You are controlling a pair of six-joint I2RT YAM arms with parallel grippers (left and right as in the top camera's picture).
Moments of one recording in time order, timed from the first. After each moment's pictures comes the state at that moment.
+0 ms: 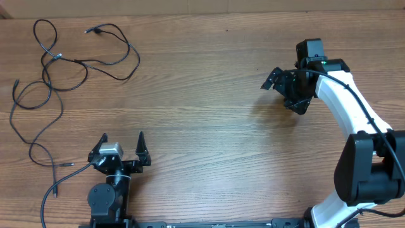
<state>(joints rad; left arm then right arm) 0.01 0.01 0.01 -0.08 0.01 -0.13 0.06 1.82 1.36 -0.87 -0.24 0.66</state>
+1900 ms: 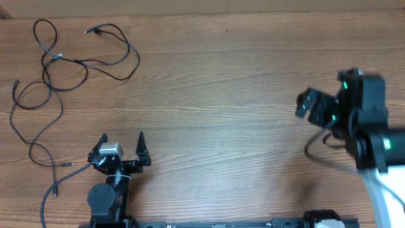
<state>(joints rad) 0.01 0.01 0.01 -0.08 0.01 -0.13 0.06 1.05 1.21 -1.06 0.04 0.41</state>
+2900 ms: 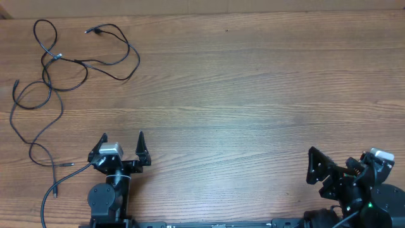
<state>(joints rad) 0.01 0.01 0.01 -0.08 0.01 -0.13 0.06 0.32 0.91 -1.11 0.01 0.41</state>
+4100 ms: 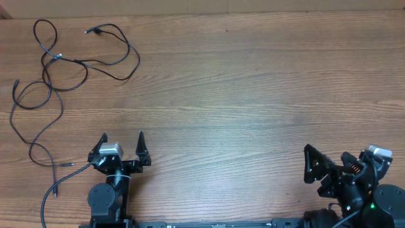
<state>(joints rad) 0.01 0.01 0.01 -0.08 0.01 -0.13 0.06 0.32 0.91 -1.05 -0.06 0.41</state>
